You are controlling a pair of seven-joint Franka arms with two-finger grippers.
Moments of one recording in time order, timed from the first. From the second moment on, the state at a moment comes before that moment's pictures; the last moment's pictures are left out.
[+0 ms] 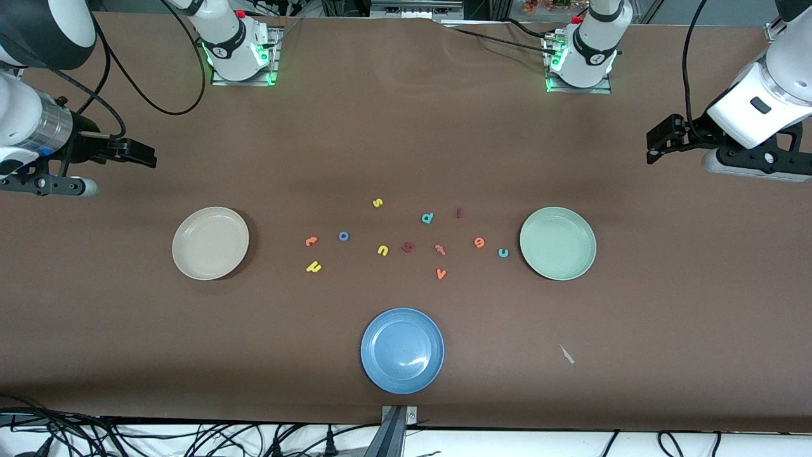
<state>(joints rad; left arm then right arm) -0.02 0.05 -0.12 -1.52 0.00 1.55 -0.03 0.13 0.07 -0.09 -1.67 0.00 1.55 0.11</state>
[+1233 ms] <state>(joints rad) -0.15 0.21 -0.12 -1.52 0.00 1.59 -0.03 0.13 0.07 -0.09 -1.67 0.00 1.55 0.11</state>
